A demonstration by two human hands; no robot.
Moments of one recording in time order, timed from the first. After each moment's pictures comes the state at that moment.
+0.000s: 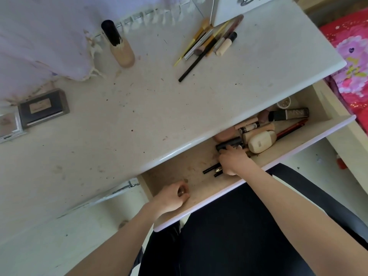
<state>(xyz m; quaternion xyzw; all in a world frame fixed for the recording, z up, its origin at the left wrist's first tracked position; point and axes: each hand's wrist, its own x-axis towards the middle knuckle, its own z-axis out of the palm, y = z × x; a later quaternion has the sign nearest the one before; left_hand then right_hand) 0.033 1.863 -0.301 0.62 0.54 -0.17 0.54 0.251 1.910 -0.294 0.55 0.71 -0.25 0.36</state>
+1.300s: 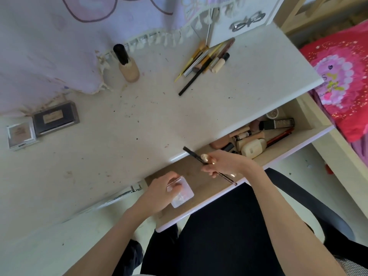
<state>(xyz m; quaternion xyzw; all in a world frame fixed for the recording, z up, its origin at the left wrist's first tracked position) 0.014 1.880 -0.233 0.65 0.54 0.01 0.54 0.237 1.916 -0.198 0.58 0.54 -0.61 0.07</state>
